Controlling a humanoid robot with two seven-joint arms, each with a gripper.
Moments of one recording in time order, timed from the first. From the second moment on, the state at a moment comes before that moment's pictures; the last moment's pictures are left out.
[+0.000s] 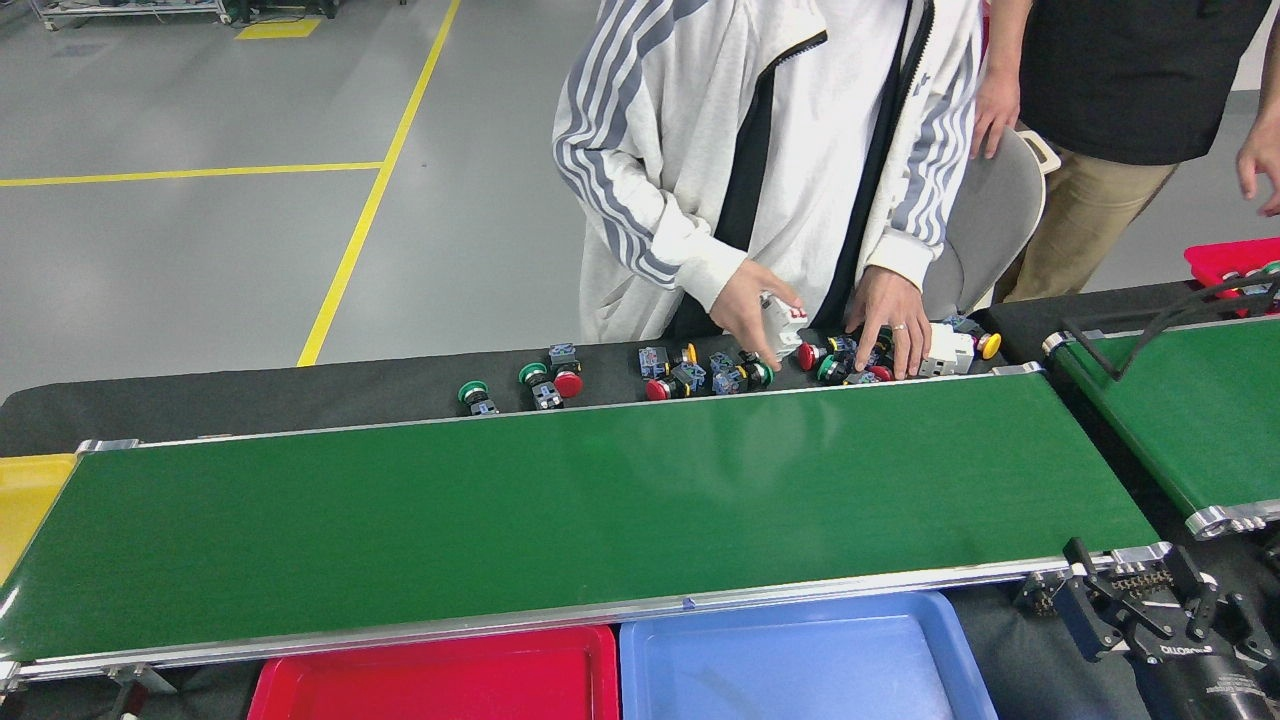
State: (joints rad) left arm 0.37 0.05 0.67 -1.74 -1.34 -0.53 -0.01; right arm 0.16 -0.17 -0.33 -1.64 1.13 -0.28 0.11
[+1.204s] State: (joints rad) left arm 0.31 0.06 0.64 -1.74 -1.34 -0.53 -0.01; right arm 0.33 -0.04 -0.32 -1.76 1.25 -0.25 -0.03
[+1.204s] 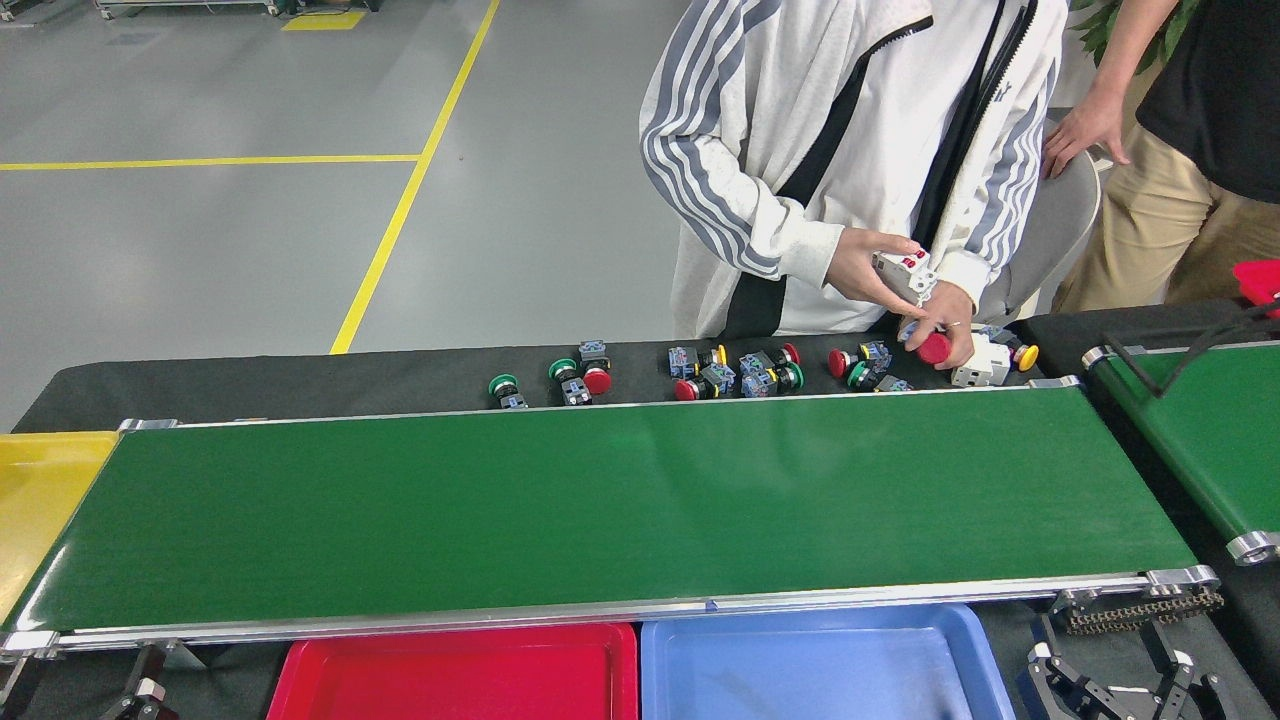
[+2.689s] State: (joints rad) left arm 0.29 0.06 0.46 -1.75 -1.37 -0.53 -0.02; right arm 0.36 0.01 -0.38 -1.76 1.24 -0.26 -0.03
